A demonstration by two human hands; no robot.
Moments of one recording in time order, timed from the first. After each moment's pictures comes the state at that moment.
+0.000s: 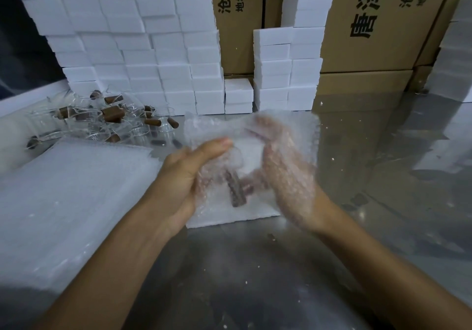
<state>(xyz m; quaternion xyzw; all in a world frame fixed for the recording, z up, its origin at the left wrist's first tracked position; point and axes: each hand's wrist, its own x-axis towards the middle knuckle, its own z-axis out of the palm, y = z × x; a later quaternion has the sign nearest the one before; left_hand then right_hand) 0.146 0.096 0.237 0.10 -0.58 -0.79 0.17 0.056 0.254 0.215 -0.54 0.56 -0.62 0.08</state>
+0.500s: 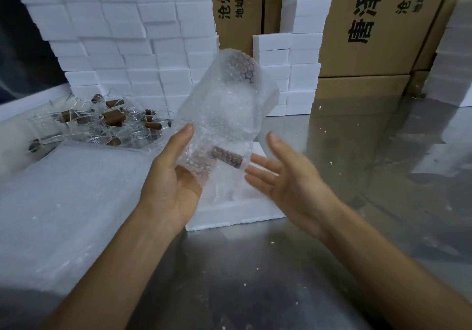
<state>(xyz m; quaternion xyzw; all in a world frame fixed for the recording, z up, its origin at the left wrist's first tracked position) 0.140 0.092 0.236 0.09 -0.38 -0.88 0.28 0.046 0.244 0.217 -0.19 0.49 -0.80 0.30</state>
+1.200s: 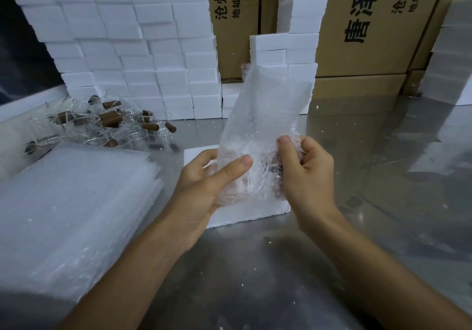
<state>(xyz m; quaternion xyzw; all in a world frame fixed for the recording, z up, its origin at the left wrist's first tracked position) 0.140 0.114 0.220 0.09 -0.61 -0.76 0.17 0.046 0.244 0.210 -0.18 0.64 -0.75 -0.08</state>
